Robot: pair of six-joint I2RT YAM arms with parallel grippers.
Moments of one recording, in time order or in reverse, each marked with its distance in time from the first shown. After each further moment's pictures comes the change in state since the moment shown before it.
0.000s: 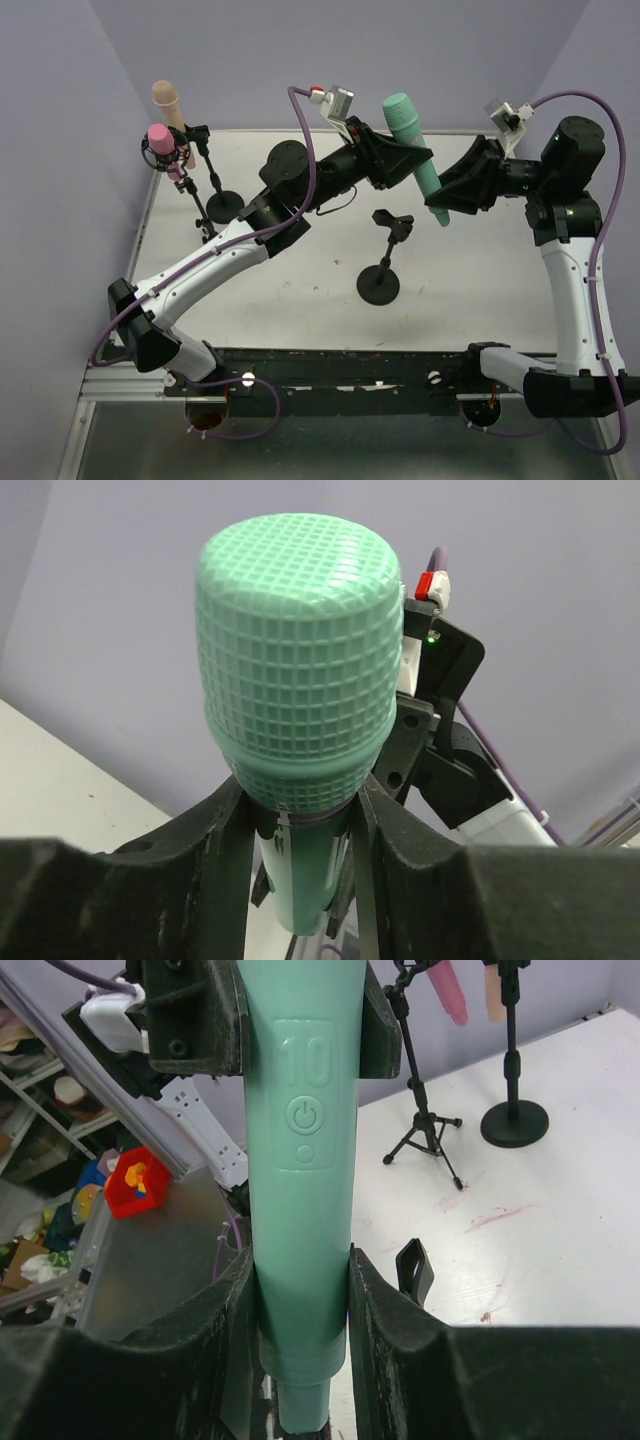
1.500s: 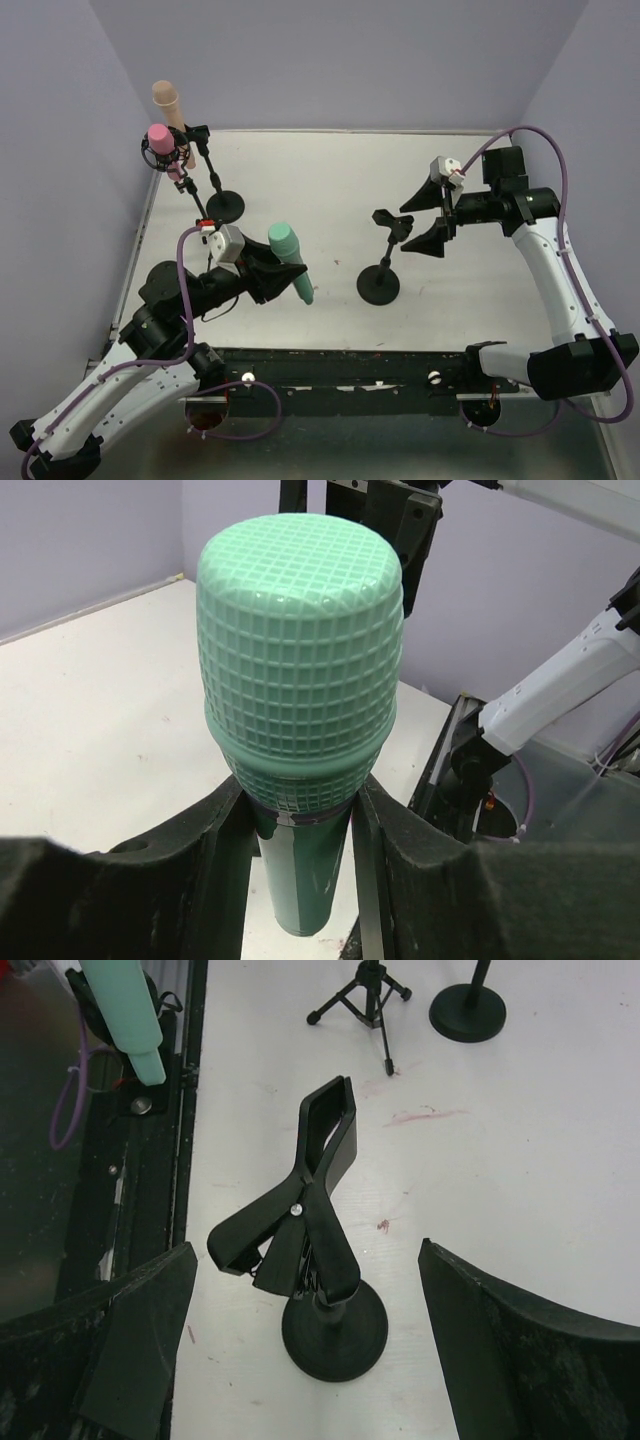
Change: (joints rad) left arm 0.121 -0.979 -0.814 -0.402 0.106 0.434; right arm 0.125 0.100 -0.111 -0.639 0.229 -1.139
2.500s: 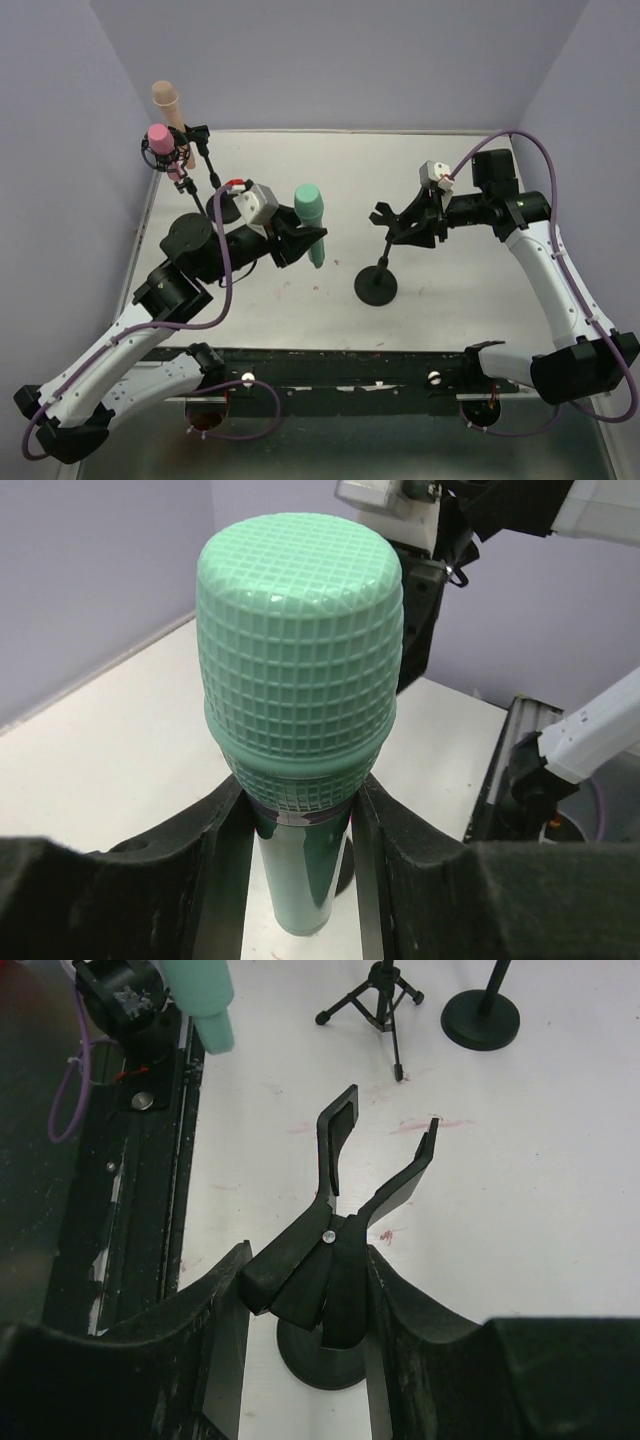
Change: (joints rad) left arm 0.000 0.258 0.233 -0.019 -0.014 0.134; right arm 0.082 -0.009 -0.039 0.113 0.034 0.079
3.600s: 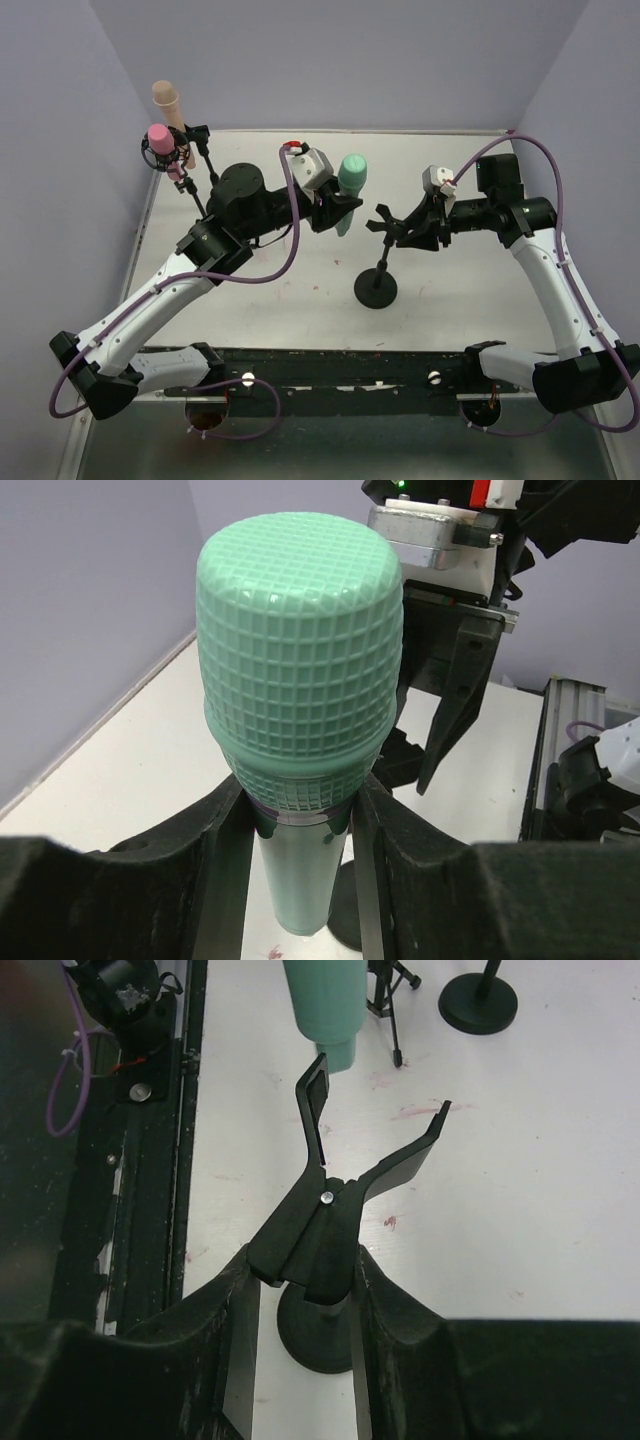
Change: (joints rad) left arm 0.001 0.372 0.296 0.024 0.080 0.148; right arm 0.000 -0.047 -0.020 -0.024 0.032 0.011
